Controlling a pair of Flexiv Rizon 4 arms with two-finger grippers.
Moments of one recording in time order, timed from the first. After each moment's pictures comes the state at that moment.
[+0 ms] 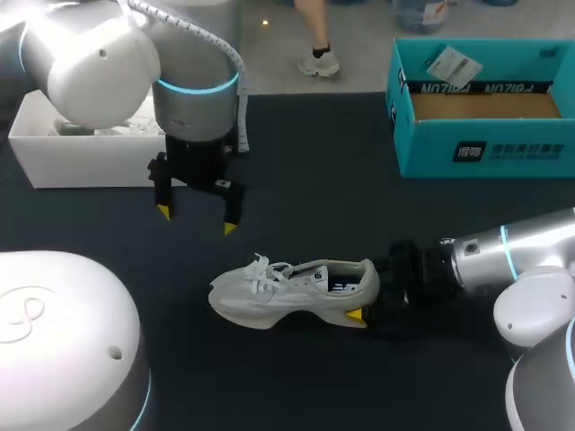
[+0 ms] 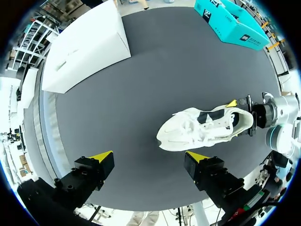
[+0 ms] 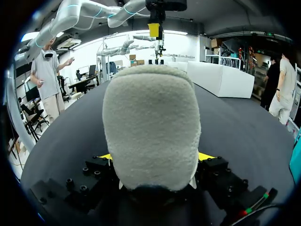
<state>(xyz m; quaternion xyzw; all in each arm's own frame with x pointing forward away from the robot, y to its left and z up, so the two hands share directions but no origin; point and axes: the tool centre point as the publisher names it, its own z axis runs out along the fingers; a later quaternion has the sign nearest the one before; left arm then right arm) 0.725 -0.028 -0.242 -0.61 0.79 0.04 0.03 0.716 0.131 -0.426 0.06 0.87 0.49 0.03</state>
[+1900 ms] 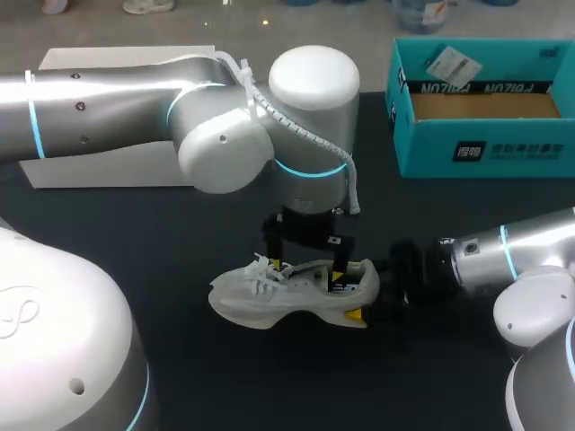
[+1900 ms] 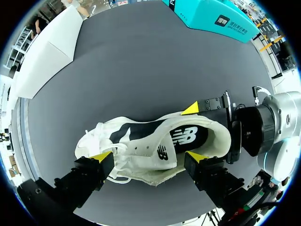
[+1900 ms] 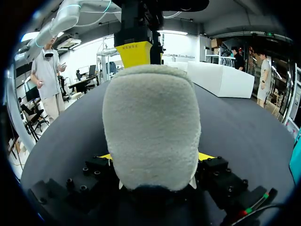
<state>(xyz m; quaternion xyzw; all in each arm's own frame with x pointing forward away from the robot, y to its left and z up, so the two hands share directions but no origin) 0.702 -0.191 -0.336 -0.62 0.79 -0.01 0.02 0.716 0.131 -0.426 0.06 0.87 0.49 0.03</state>
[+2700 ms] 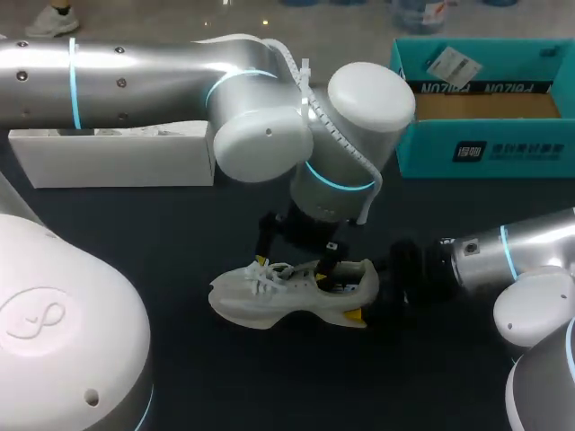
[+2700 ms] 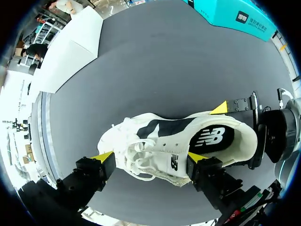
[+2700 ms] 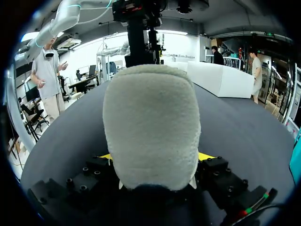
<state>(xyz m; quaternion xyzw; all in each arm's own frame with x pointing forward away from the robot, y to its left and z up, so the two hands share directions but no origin) 0.704 -0.158 -0.332 -0.64 0.76 0.07 0.10 0.716 0.131 -0.425 0.05 0.87 0.49 0.03</state>
